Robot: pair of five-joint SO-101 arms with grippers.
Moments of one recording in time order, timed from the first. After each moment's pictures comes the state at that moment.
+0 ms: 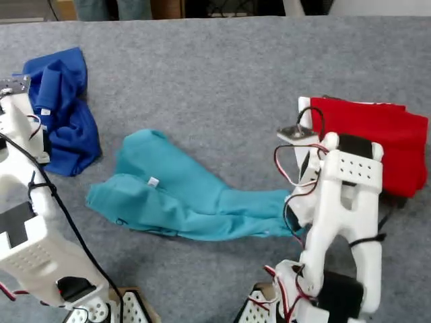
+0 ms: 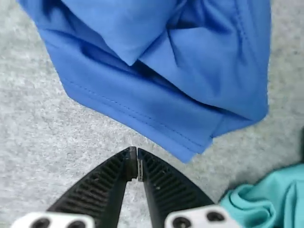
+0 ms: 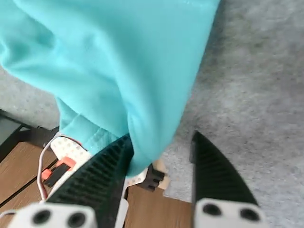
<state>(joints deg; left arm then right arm) -34.5 12.4 2.7 72.5 -18.7 15.4 -22.0 34.1 100.0 37.4</state>
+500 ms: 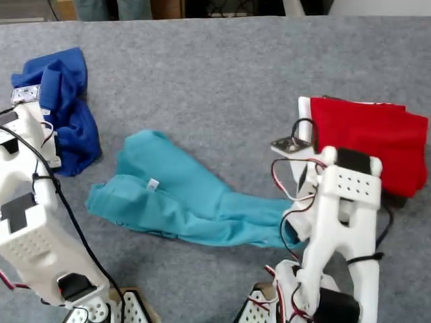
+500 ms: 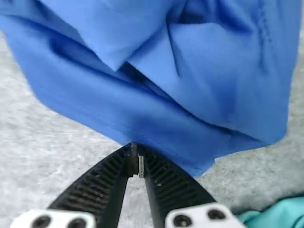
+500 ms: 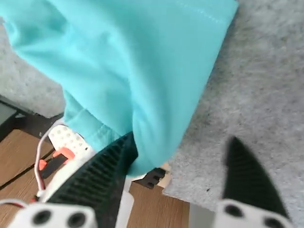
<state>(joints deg) -32.8 18.9 5.8 65.1 -14.5 16.3 -29.0 41.5 100.6 43.6</state>
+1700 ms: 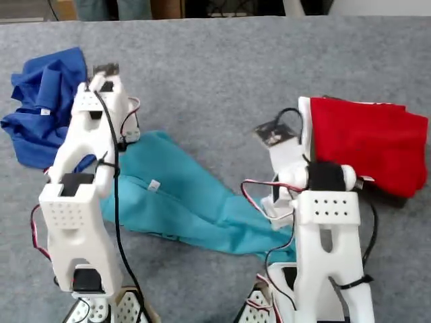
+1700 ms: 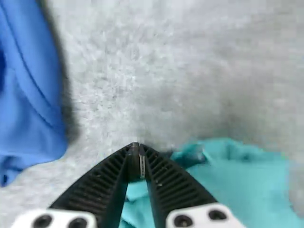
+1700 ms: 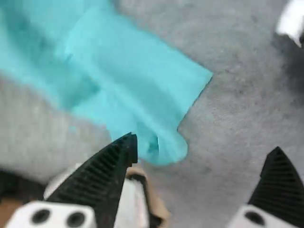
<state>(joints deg) -5.5 31.4 -12.0 74.1 16.1 0.6 -41.2 46.8 89.0 19.0</state>
